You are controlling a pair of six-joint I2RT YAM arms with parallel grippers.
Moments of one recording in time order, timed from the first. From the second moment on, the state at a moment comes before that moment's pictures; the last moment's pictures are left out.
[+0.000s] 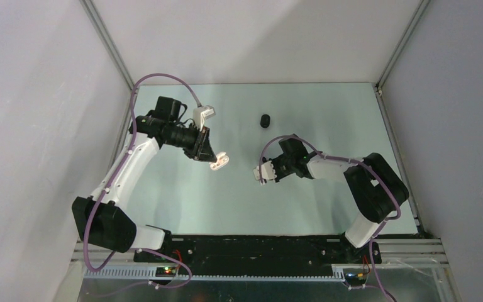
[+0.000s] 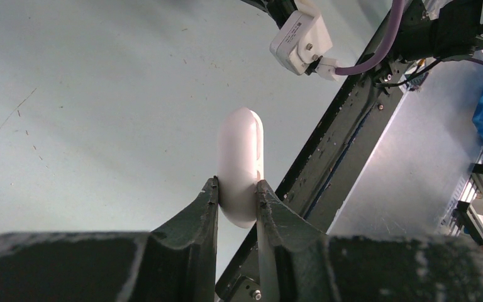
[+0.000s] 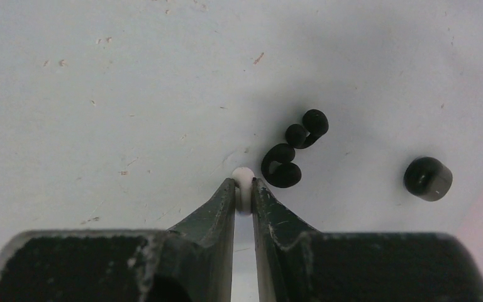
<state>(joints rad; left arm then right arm) -0.24 1.36 1.30 -1.01 0.76 0.24 0.59 1.68 0.84 -0.08 -0.34 -1.40</state>
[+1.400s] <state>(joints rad) -0.45 1.72 1.66 -0.97 0.85 0.18 0.83 1.55 1.73 -1.09 -0.53 -1.11</state>
